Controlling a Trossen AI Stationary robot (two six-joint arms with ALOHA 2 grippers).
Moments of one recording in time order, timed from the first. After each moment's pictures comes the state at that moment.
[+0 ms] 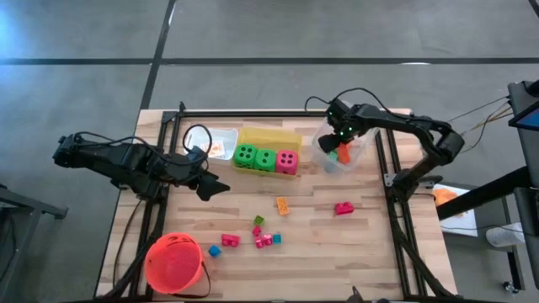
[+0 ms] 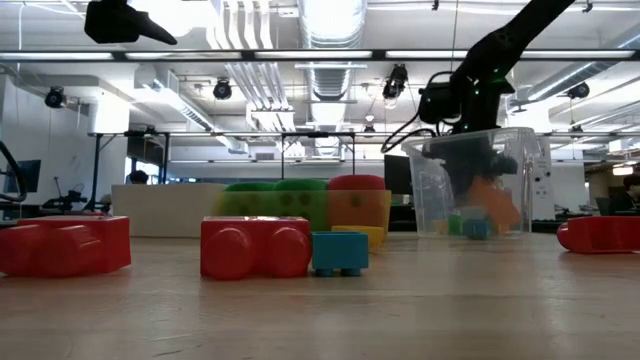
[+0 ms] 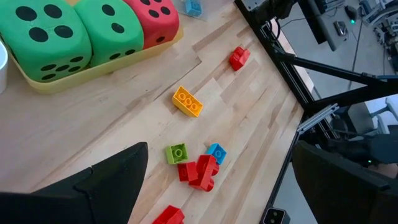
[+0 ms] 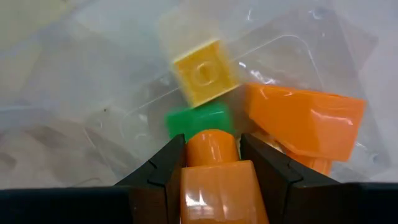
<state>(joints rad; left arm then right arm) -0.22 0.98 1.04 -0.77 -0.22 -1.08 -0.74 1.56 0.97 -0.75 -0.03 0.39</state>
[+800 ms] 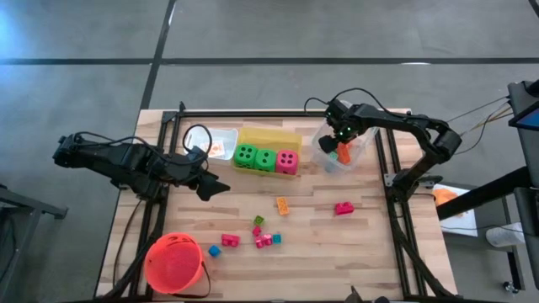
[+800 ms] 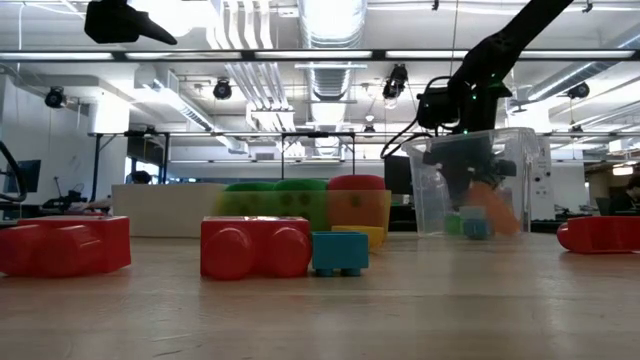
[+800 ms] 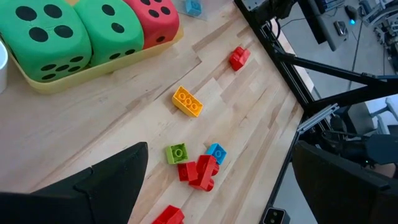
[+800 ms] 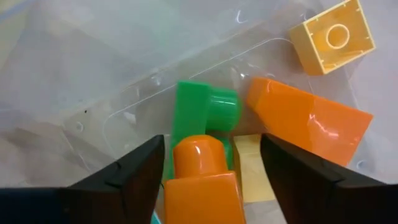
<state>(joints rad) -0.22 0.98 1.04 -0.77 -0.22 -1.08 -0.74 1.59 0.97 -0.75 0.00 0.34</state>
